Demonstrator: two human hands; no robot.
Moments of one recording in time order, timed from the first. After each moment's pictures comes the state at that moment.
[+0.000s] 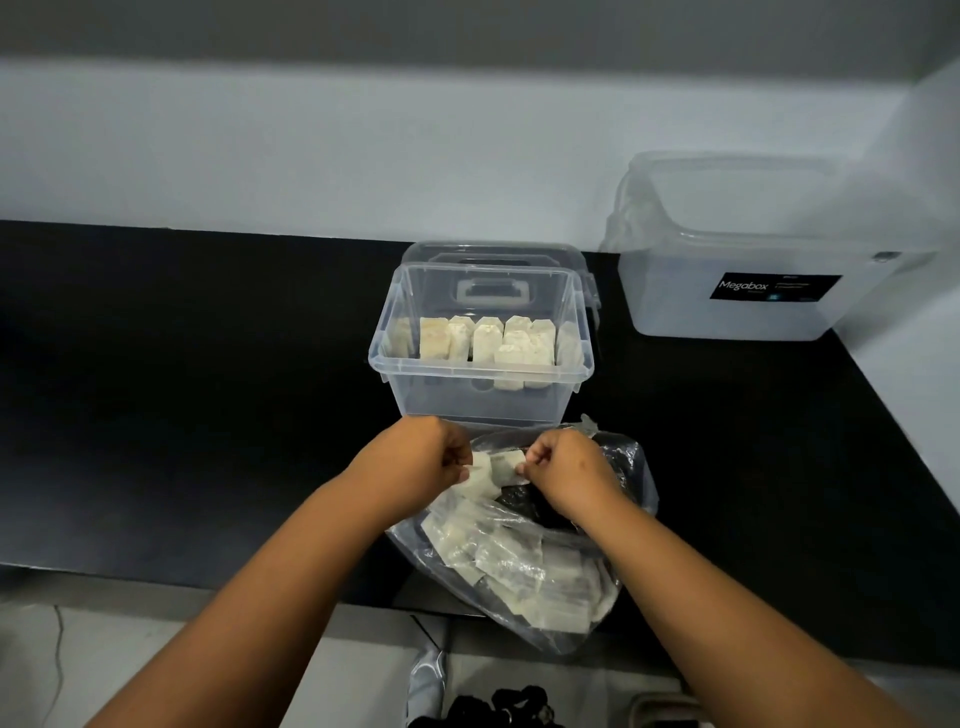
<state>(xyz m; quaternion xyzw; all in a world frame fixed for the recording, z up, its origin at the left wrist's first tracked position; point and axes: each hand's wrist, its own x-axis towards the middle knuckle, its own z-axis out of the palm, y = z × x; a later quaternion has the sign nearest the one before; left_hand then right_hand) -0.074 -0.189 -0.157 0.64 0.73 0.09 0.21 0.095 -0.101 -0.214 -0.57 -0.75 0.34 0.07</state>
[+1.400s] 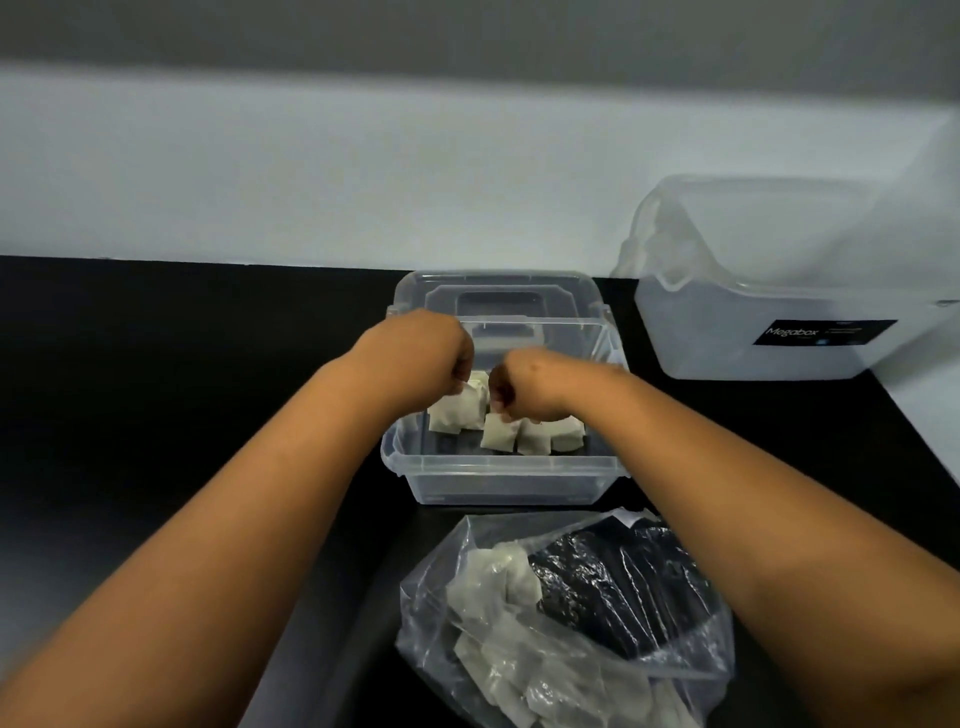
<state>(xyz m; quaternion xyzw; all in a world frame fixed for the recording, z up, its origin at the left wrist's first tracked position) -0.164 -0.047 -0.089 0.70 0.71 -0.01 0.11 -0.026 0.033 -0.132 -0.37 -0.89 0.21 -0.16</state>
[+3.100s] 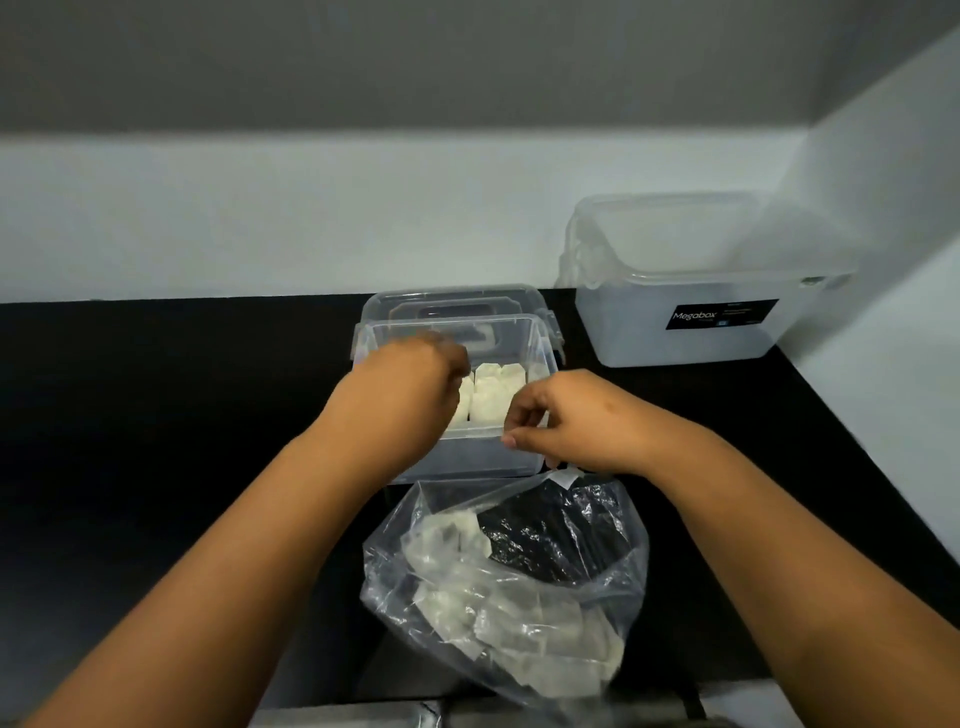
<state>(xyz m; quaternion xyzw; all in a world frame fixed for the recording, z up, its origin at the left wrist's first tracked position) -0.087 -0.131 -0.063 0.72 0.68 0.16 0.00 0.099 -0.065 -0.078 -0.36 -0.89 0.28 0.04</state>
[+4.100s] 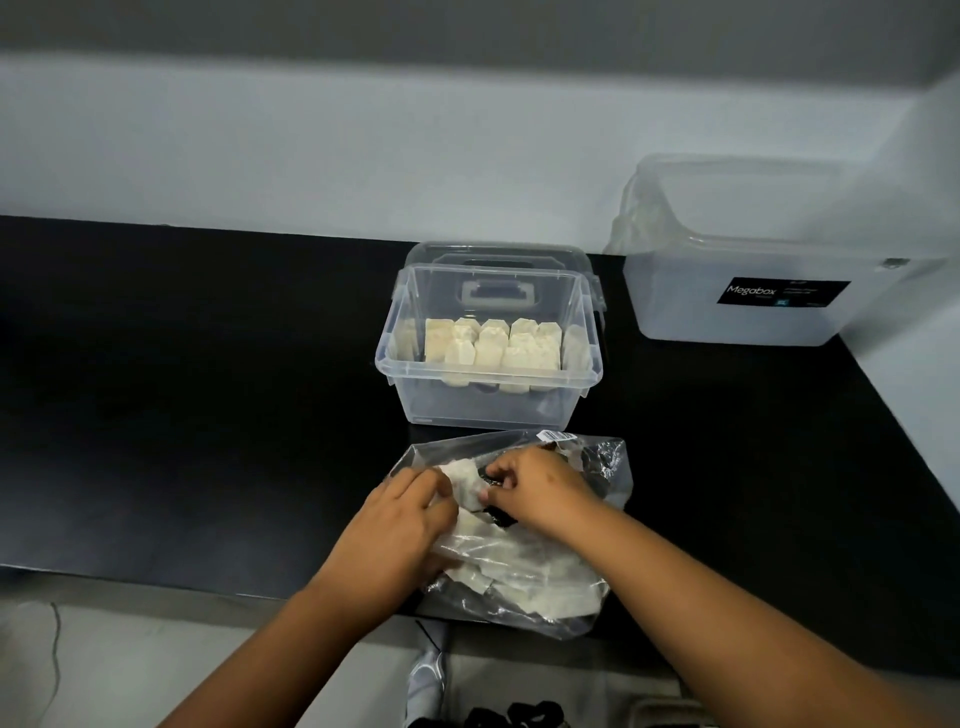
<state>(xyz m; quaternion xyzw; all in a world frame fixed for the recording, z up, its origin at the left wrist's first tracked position) -0.085 -0.250 -0.221 0.76 0.65 0.08 -0.01 0.069 -0.121 -0.203 -0.46 -0.81 0.35 -0.02</state>
